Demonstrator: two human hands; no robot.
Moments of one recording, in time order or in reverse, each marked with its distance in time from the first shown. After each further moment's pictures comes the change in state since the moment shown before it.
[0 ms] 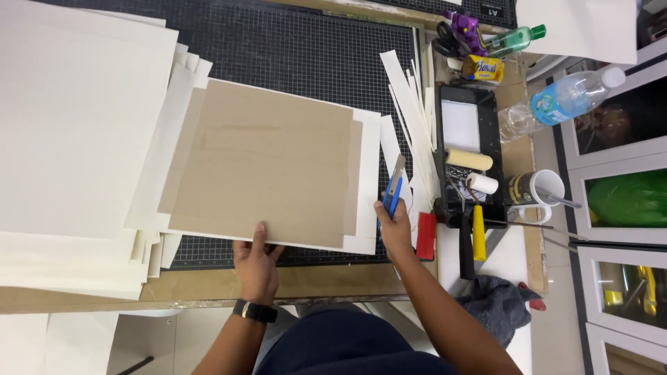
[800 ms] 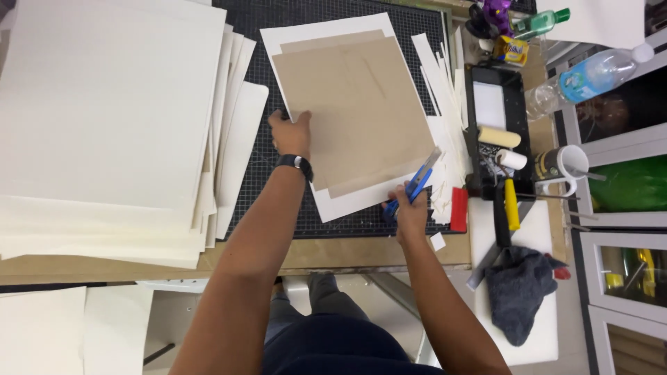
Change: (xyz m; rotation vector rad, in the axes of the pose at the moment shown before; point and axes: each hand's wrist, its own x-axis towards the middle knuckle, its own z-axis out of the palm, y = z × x) left_hand 0.238 0.012 0.103 0.775 -0.026 0.274; right_hand -0.038 0.025 0.078 0.393 0.245 0.043
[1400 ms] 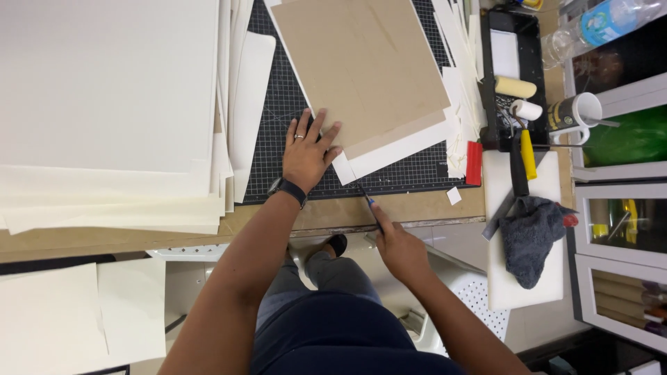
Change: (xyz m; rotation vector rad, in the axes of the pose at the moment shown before) left_hand -0.125 -0.041 -0.125 0.842 -0.427 0.974; right_hand -0.195 -0.031 -0.017 -1.545 -0.610 -0.265
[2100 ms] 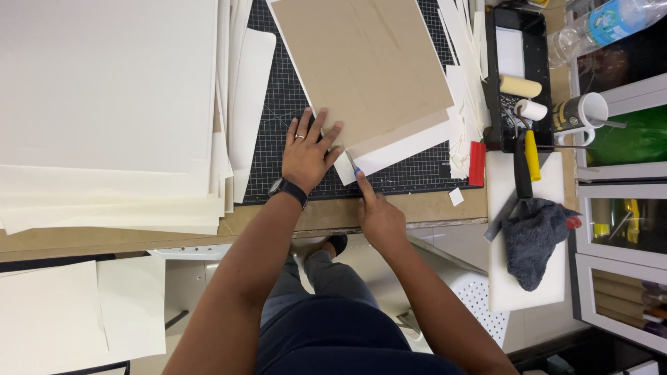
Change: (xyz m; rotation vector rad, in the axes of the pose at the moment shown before) left_hand -0.002 0.000 0.001 0.027 0.023 0.020; right_hand 0.060 -0.037 -0.012 0.078 0.043 0.034
